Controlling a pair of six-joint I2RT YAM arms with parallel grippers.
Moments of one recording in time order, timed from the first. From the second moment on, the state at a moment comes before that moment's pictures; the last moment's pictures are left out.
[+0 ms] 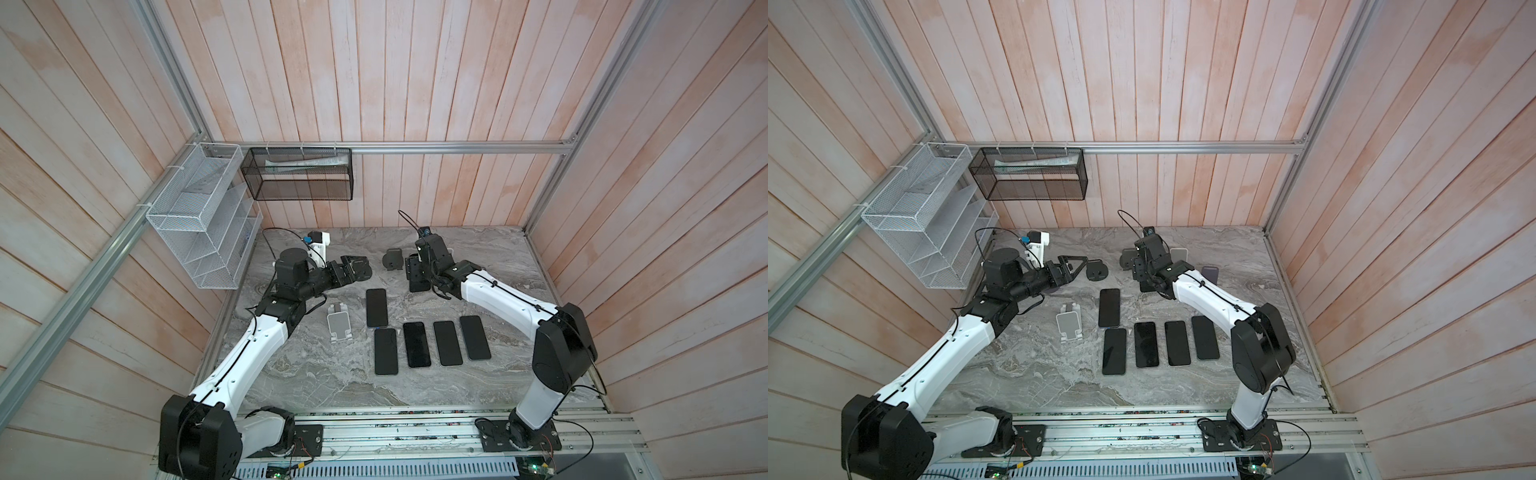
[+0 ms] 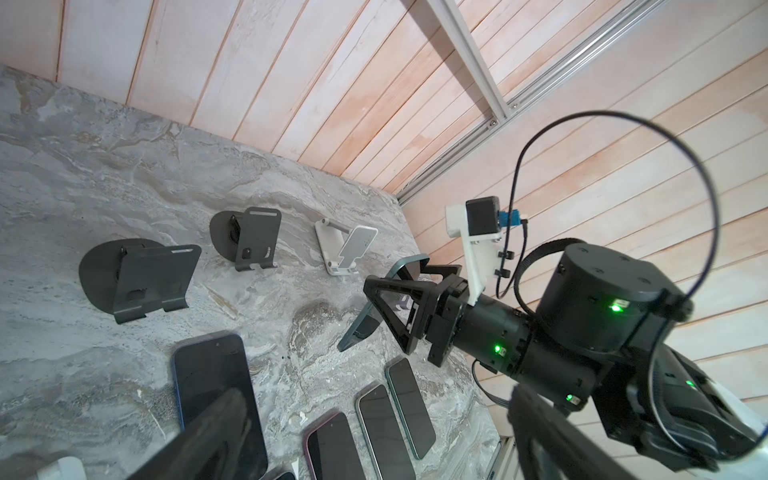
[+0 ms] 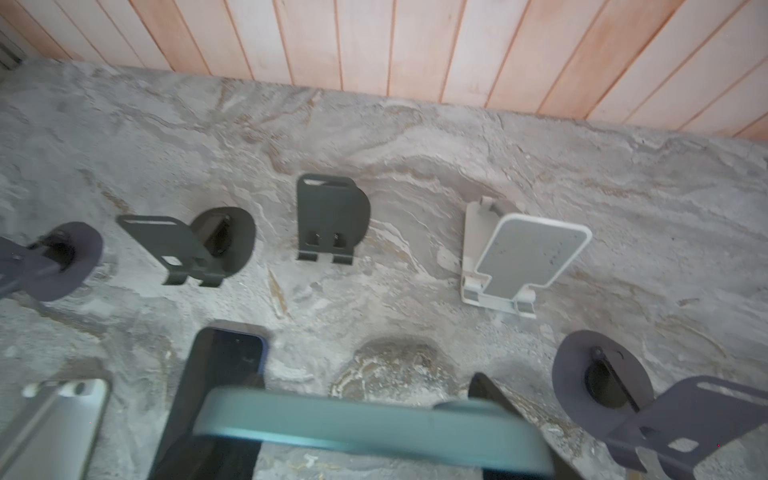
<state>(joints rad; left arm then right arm) -0.26 1.24 0.95 -0.01 0.54 -0.64 0.63 1.75 1.37 -0.37 0.29 0.30</state>
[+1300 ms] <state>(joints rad) -0.39 1.29 0.97 -0.11 0.50 -0.55 0.54 2.01 1.48 -0.42 0.03 0.38</state>
